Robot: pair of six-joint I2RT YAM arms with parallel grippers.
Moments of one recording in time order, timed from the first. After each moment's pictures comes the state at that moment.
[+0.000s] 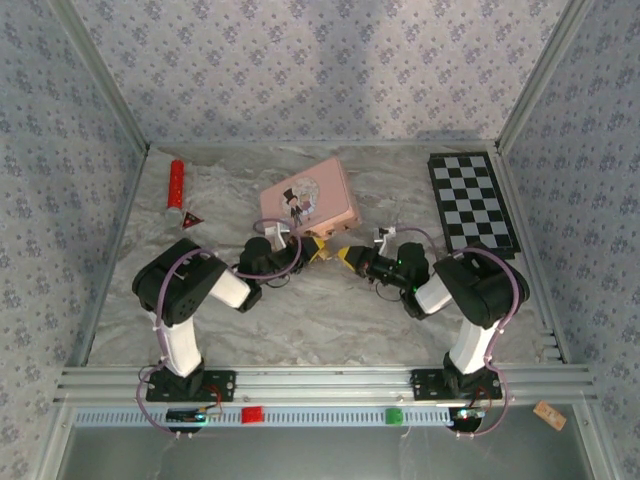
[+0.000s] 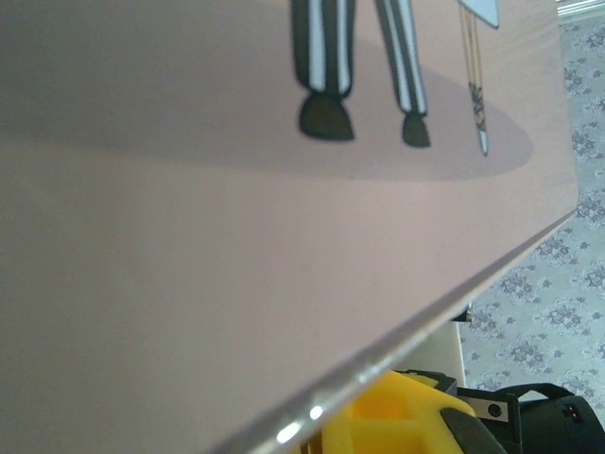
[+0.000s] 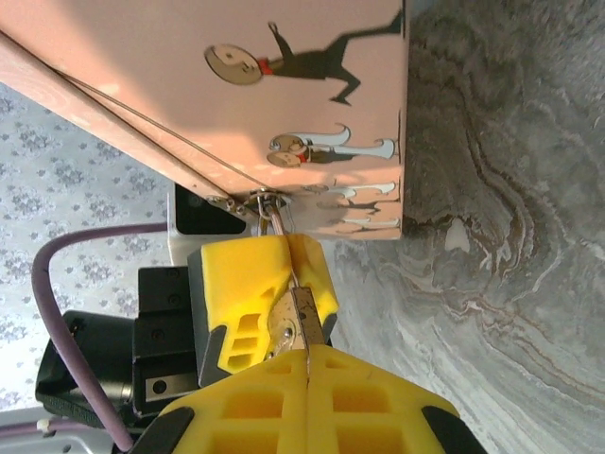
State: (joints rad) left arm -0.63 1.84 0.51 1.19 0.36 -1.33; right arm 0.48 1.76 0.35 1.29 -0.57 1.29
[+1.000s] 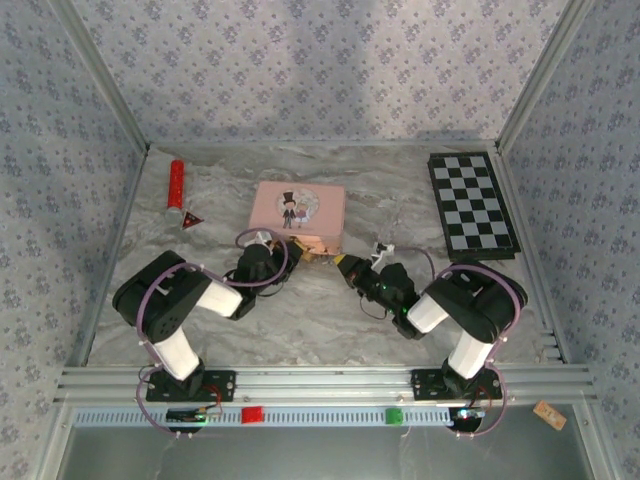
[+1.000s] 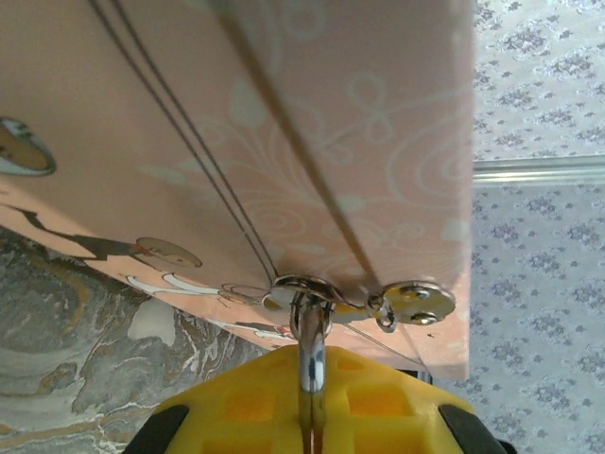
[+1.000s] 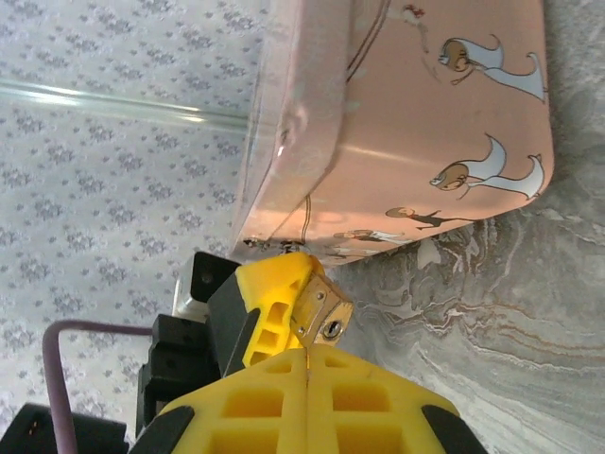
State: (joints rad) left arm -0.66 1.69 0.43 0.95 0.03 -1.42; right arm 0.74 1.72 0.27 1.30 -0.03 1.39
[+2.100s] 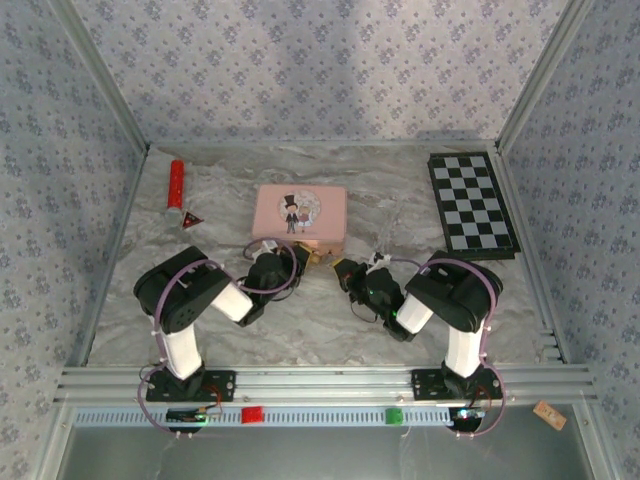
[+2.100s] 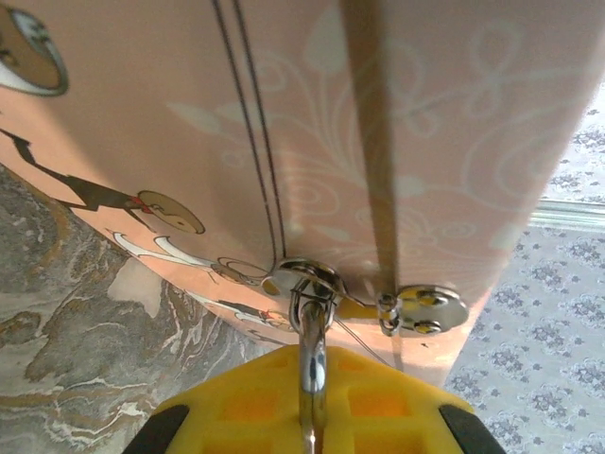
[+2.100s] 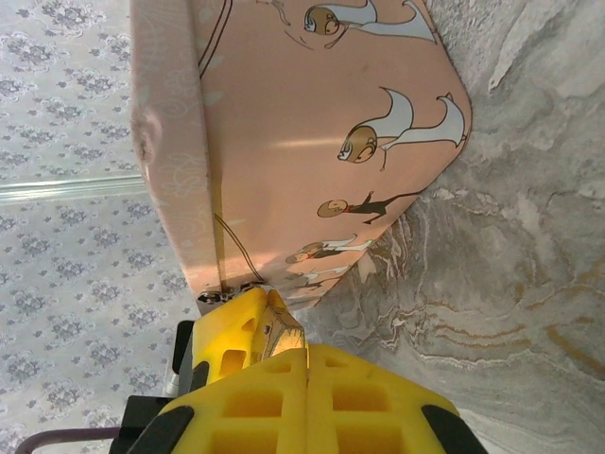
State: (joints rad) left arm -0.76 1.81 0.43 1.10 -0.10 -1.60; right arm 0.81 1.84 0.31 1.30 0.13 1.59
